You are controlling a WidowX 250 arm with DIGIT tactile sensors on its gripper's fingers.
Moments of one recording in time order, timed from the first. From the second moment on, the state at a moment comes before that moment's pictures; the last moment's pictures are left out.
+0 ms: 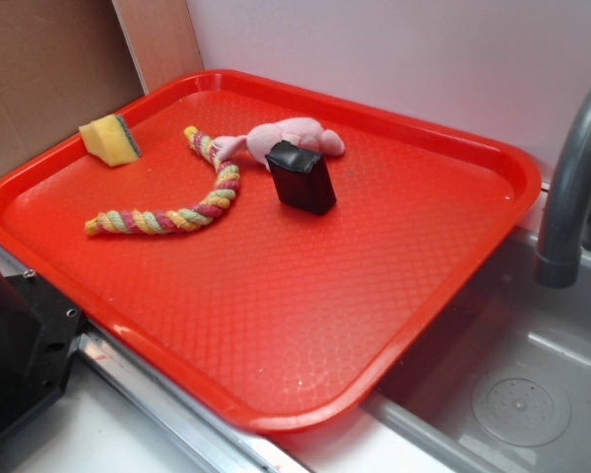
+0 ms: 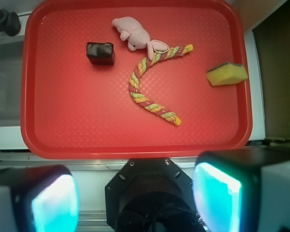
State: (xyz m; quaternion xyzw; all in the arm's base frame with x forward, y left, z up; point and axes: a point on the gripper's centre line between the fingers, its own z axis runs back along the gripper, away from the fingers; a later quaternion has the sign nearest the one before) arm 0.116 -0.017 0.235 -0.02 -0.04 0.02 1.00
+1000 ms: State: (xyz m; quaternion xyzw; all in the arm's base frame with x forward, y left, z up) arm 0.243 -0.035 0.172 0.03 -0.17 -0.33 0.93
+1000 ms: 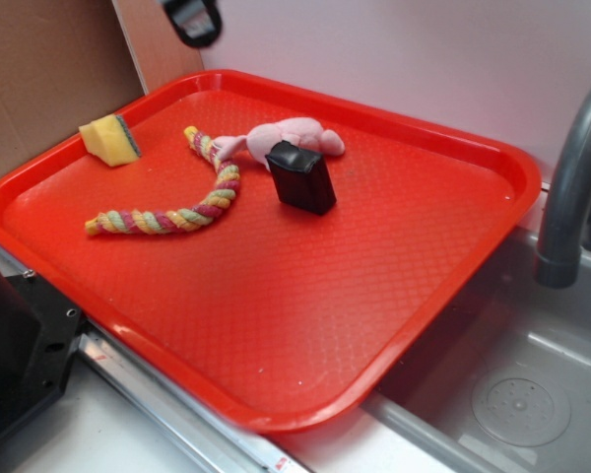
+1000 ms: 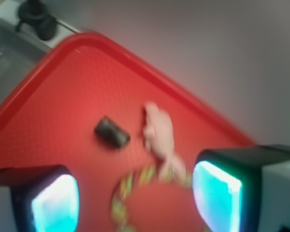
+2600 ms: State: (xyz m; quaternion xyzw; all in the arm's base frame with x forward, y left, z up) arm 0.262 -0.072 0.043 -0.06 -0.04 -0.51 0.86
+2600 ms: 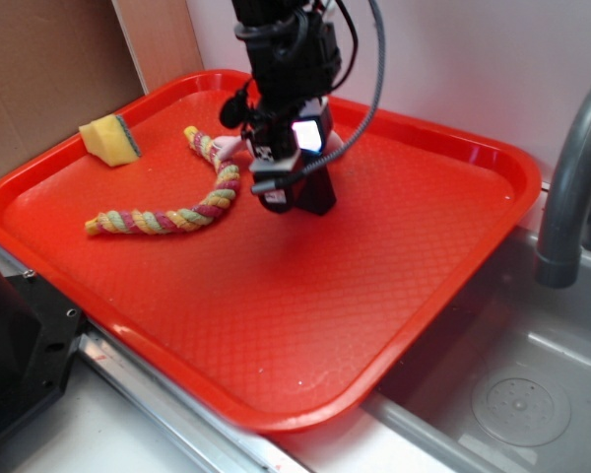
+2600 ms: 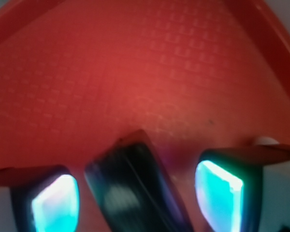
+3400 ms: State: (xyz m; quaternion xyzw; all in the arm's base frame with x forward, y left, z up) arm 0.257 -0.059 0.060 0.00 -0.04 -0.42 0.91
